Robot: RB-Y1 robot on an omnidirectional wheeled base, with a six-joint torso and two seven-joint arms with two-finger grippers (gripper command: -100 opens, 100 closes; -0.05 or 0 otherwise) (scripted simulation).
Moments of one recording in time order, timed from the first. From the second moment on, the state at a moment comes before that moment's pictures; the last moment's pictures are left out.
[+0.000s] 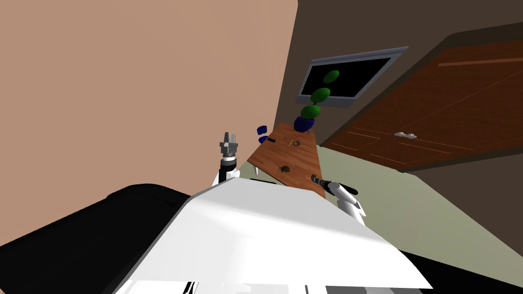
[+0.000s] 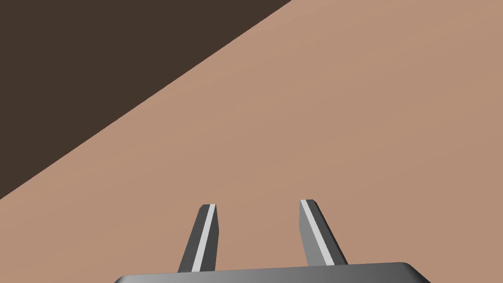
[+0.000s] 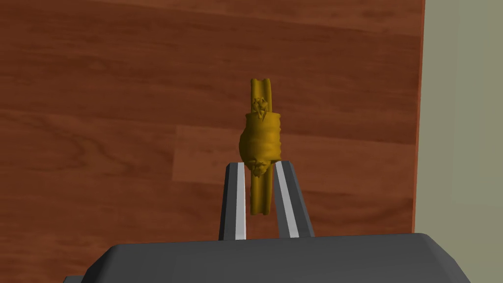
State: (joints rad) left arm 0.51 0.03 -0.07 -2.21 0.01 -0.63 0.12; right arm 0.09 -0.49 -0.49 -1.09 -0.79 0.72 -0.99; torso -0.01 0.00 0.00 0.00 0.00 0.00
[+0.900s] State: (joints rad) left arm 0.51 0.03 -0.07 -2.21 0.01 -0.63 0.12; right arm -0.13 -0.50 -0.63 -0.90 -0.57 0.74 -1.07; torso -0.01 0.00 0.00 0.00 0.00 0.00
